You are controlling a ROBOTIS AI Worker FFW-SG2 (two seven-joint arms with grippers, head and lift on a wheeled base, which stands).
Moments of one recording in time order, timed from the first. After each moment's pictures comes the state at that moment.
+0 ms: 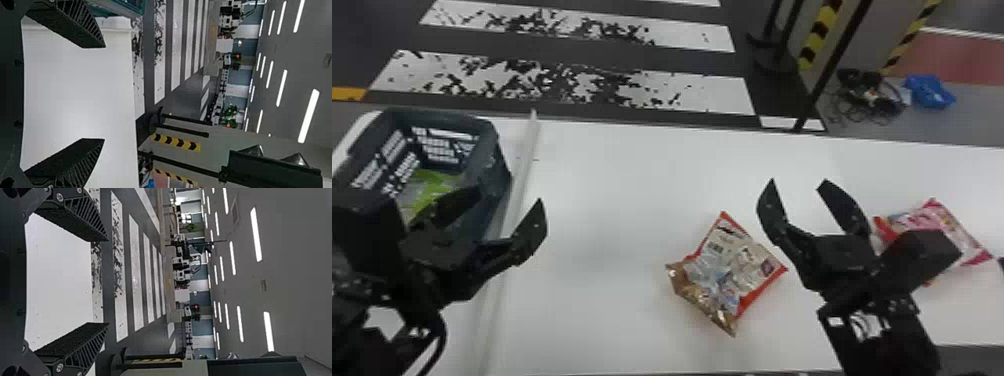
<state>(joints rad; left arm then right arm) 0.54 0.06 0.07 -2.30 0.10 0.47 -0.33 0.59 -0.24 0.00 -2.13 -0.29 -0.01 -0.03</state>
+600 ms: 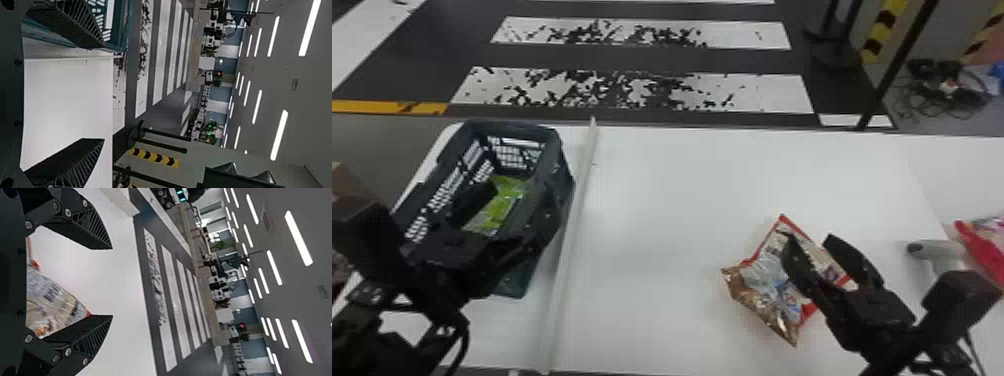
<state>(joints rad) 0.61 0.04 0.21 -2.39 0.23 0.43 -0.34 0.66 -0.23 0.04 -2.10 -0.44 0.14 0.09</state>
